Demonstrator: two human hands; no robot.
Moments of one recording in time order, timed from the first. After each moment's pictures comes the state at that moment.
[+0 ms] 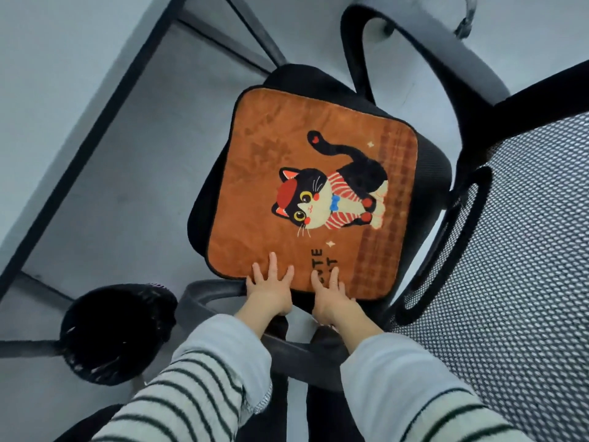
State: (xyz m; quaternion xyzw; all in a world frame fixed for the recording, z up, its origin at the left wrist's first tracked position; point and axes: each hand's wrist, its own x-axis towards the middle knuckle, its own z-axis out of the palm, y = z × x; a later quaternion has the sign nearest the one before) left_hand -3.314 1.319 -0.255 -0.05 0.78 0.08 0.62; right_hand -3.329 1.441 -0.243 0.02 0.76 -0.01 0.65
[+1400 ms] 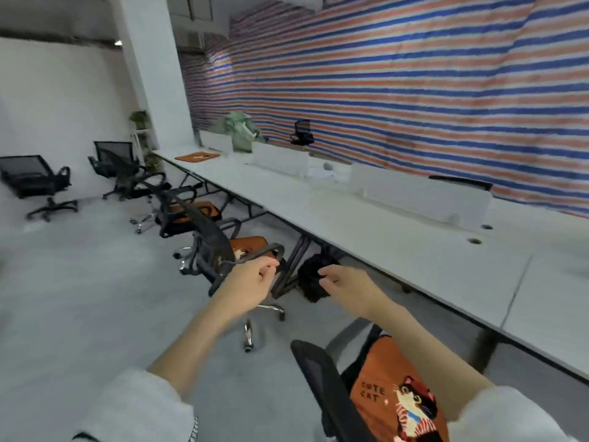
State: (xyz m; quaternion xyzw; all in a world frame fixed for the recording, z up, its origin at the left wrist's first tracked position) left_hand -2.394 1.512 0.283 -0.79 0.54 0.10 -0.29; right_hand -2.576 1.409 0.284 -0.88 0.35 -0.10 0.29
